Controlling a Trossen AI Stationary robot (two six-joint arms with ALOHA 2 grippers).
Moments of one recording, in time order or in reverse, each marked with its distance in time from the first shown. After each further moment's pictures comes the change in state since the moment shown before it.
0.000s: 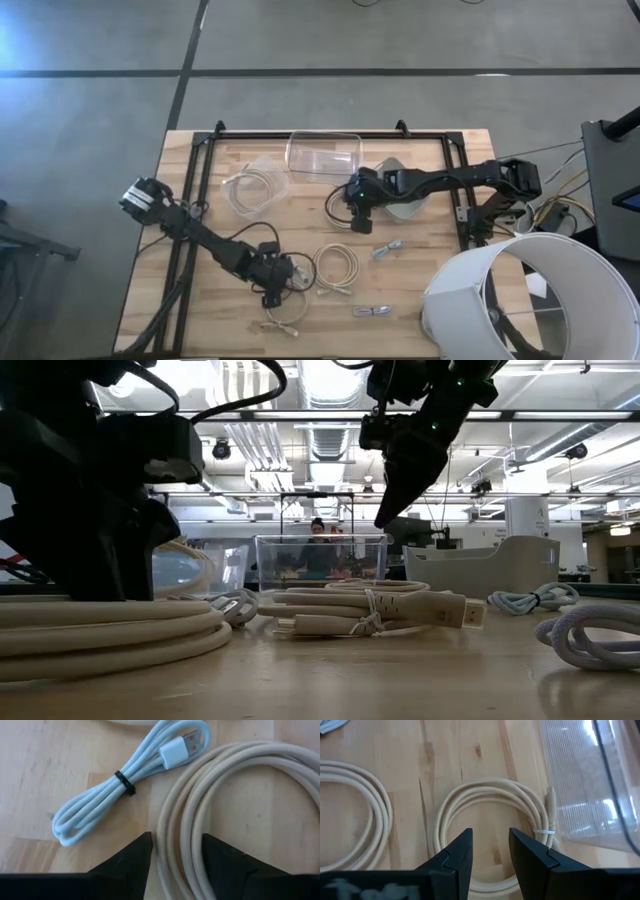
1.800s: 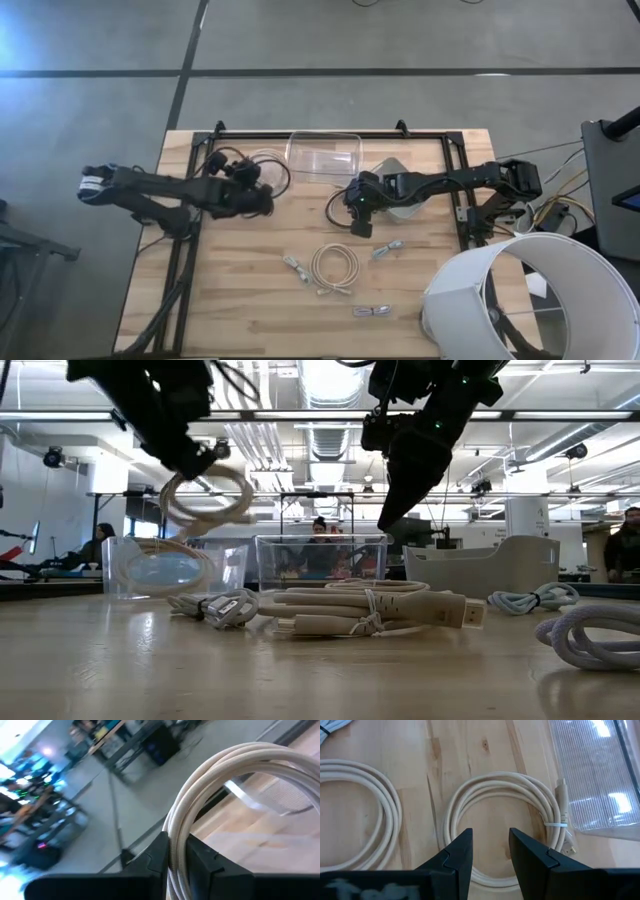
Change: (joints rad) left arm 0.495 -0.497 0.029 -0.601 -1.037 0.018; right arm 0.027 0.000 -0.014 0.000 0.004 0.054
